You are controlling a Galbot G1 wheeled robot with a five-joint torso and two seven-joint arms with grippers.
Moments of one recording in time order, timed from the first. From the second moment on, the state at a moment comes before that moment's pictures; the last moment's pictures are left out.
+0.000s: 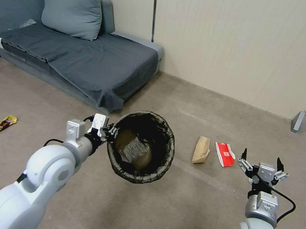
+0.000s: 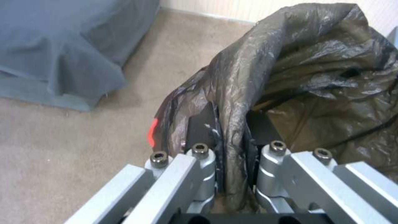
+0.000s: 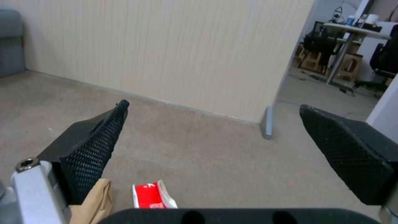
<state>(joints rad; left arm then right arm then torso) 1.32 -0.98 -0.49 -2.32 -0.78 0.74 -0.19 -1.56 1.54 0.73 2.04 -0.10 -0.02 0.23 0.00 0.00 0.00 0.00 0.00</state>
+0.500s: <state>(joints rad) 1.38 -0.97 -0.54 -2.43 -0.77 0.74 -0.18 -1.56 1.48 0.72 2.06 -0.10 -0.03 0.23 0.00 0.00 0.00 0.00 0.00</state>
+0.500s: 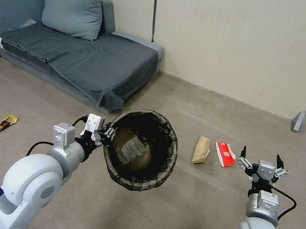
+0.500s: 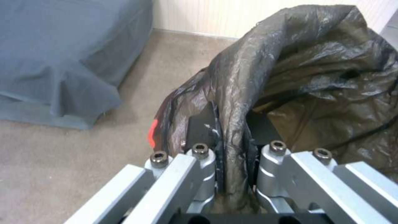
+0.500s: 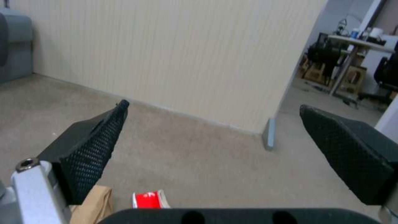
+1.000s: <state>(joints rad) 1.44 -1.00 -0.51 -2.45 -0.70 0.74 -0.20 -1.59 1.38 0.69 2.08 -0.03 -0.02 0.24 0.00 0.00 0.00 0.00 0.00</state>
